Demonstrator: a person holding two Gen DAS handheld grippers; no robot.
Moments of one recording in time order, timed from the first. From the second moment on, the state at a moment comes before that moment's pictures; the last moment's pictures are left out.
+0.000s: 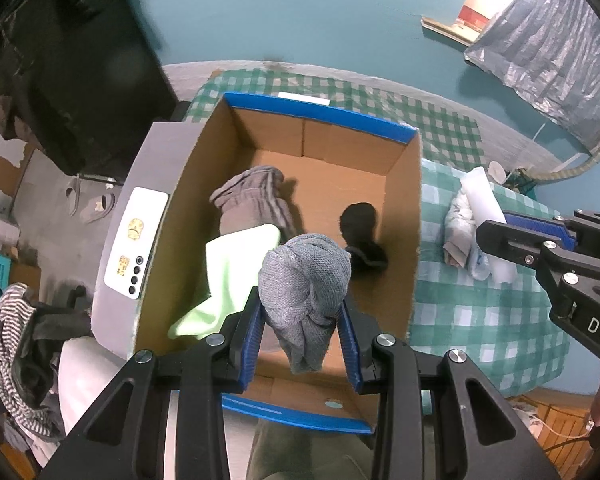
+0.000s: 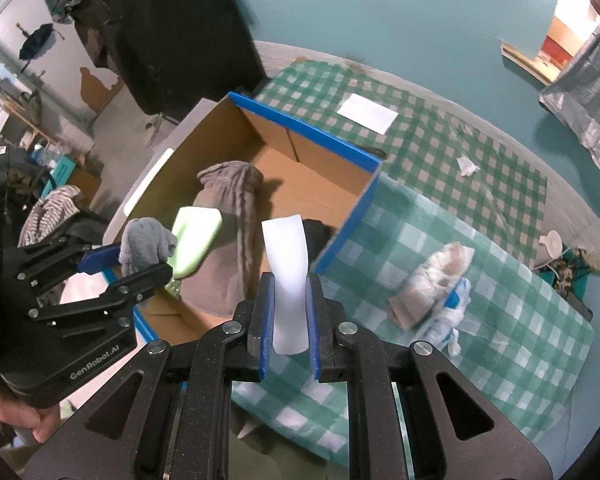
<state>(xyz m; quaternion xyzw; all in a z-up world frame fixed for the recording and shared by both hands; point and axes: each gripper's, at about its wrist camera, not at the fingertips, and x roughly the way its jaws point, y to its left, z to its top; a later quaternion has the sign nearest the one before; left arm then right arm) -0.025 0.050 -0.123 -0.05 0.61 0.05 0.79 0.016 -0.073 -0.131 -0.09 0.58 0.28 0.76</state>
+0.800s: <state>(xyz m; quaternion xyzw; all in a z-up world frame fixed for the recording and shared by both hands) -0.023 0.097 -0.145 -0.06 0.62 0.06 0.78 0.024 -0.007 -0.153 -0.09 0.60 0.29 0.74</state>
